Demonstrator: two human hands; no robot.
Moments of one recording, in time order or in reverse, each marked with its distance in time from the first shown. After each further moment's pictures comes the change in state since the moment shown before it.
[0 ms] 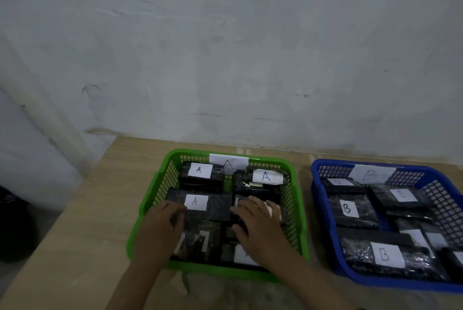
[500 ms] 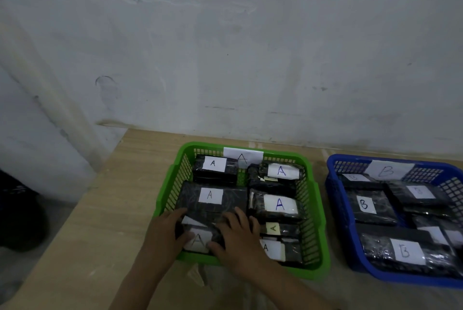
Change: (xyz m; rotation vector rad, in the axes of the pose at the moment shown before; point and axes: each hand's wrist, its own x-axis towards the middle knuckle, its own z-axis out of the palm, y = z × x) left_hand -0.010 -0.041 0.001 0.004 -0.267 -0.157; right_hand 0.011 -0.059 0.042 0.047 -0.294 0.057
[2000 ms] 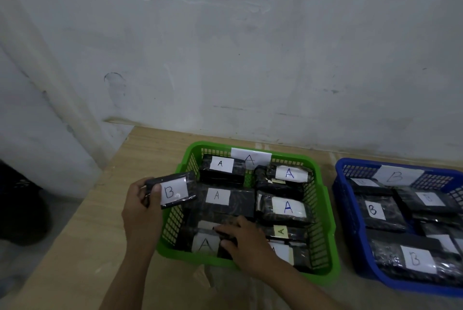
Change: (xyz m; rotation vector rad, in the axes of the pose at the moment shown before) left_hand 0.018 -0.002 -0.031 -0.654 0.673 -0.155; right_hand 0.005 0.002 -0.001 0.209 -0.030 0.019
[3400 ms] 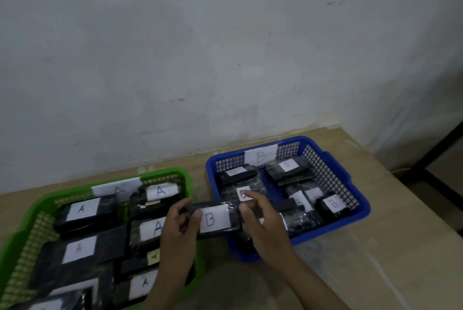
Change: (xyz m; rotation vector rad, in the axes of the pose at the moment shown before) left_hand -0.185 0.103 0.189 -0.179 -0.736 -0.076; right_hand -0.156 0.155 -0.125 0.623 0.826 0.182
